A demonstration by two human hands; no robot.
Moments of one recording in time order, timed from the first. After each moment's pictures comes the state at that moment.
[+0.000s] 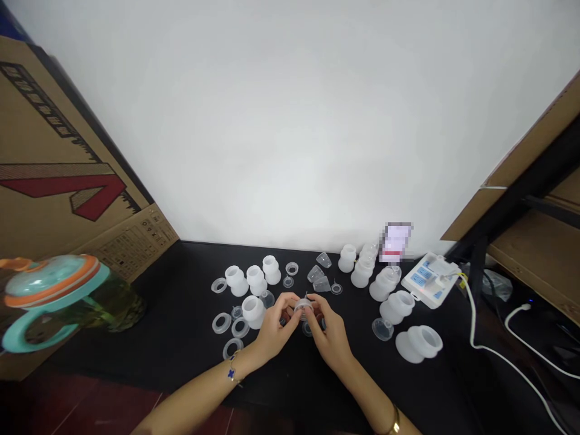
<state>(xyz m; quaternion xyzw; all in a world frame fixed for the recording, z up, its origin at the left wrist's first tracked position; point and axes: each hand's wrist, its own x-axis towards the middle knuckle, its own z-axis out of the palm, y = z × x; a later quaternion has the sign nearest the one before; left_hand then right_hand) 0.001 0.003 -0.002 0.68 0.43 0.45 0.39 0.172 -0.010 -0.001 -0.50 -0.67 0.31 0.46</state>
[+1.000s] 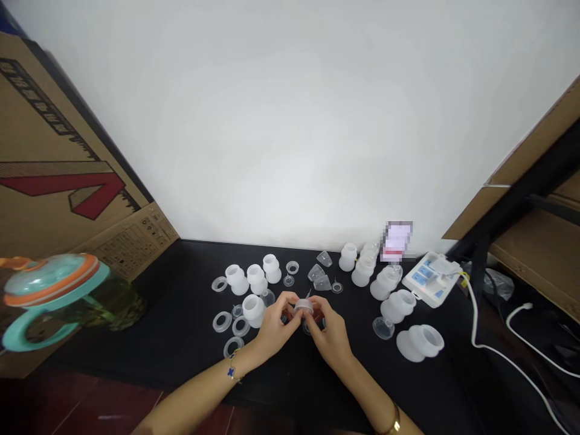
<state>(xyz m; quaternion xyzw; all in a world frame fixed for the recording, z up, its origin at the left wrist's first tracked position) 0.002 0.005 -0.001 0.68 0.45 0.44 0.36 0.171 -0.012 -0.001 -0.51 -0.67 0.30 0.44</state>
